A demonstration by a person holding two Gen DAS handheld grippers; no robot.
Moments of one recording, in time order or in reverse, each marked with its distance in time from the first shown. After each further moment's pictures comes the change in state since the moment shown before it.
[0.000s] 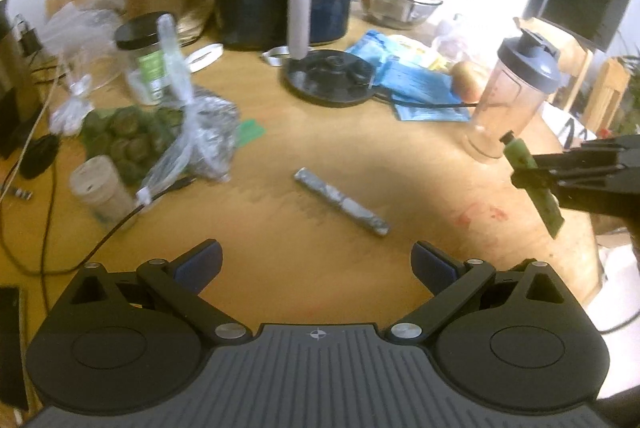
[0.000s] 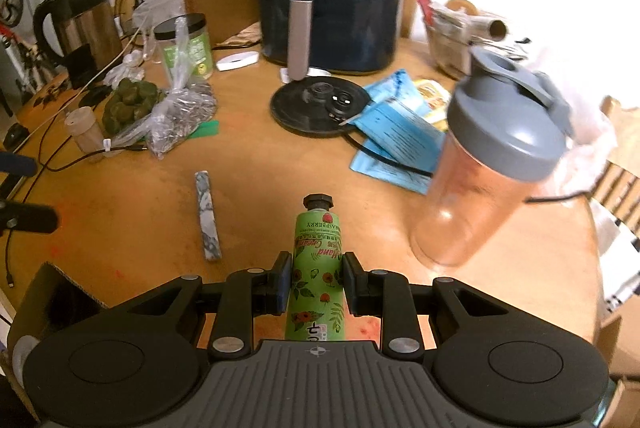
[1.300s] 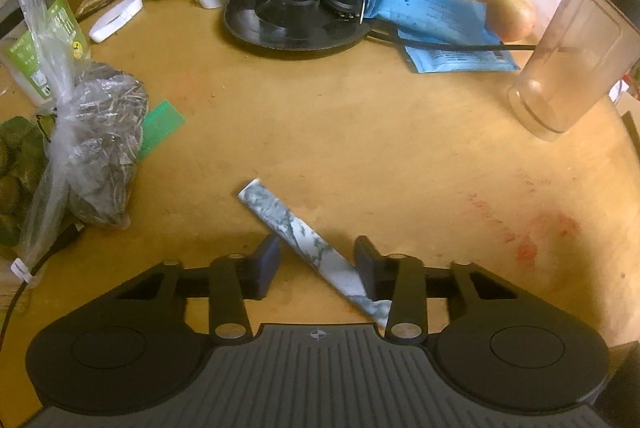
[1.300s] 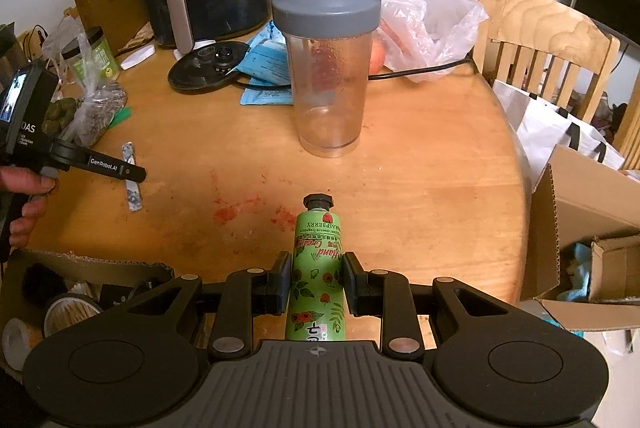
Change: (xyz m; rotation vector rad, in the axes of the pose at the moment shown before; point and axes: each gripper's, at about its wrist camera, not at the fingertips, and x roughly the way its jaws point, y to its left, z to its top) left arm 0.155 -0.025 0.040 0.085 0.183 0.005; right arm -0.045 -0.047 -0.071 0.275 0.077 -0.144
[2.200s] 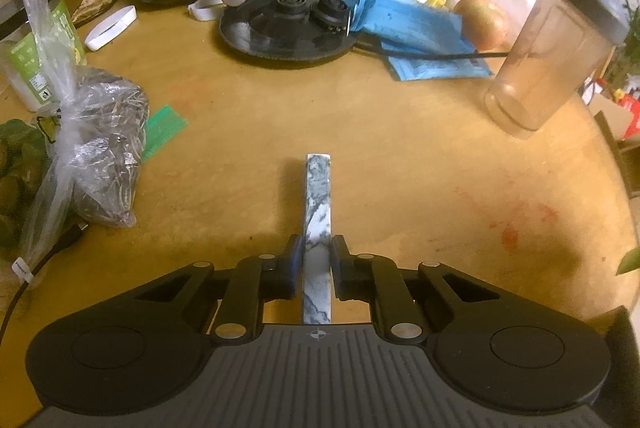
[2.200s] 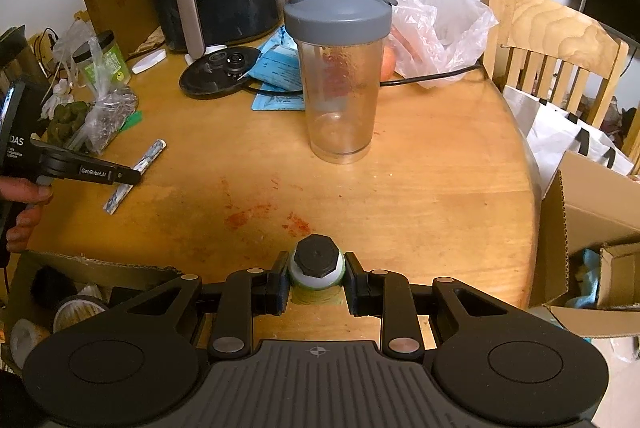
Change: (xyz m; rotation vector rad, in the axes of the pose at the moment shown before) left arm -0.017 0.012 -0.012 0.010 -0.060 -0.086; right arm -0.001 -0.001 0.001 -0.012 -0.016 0.039
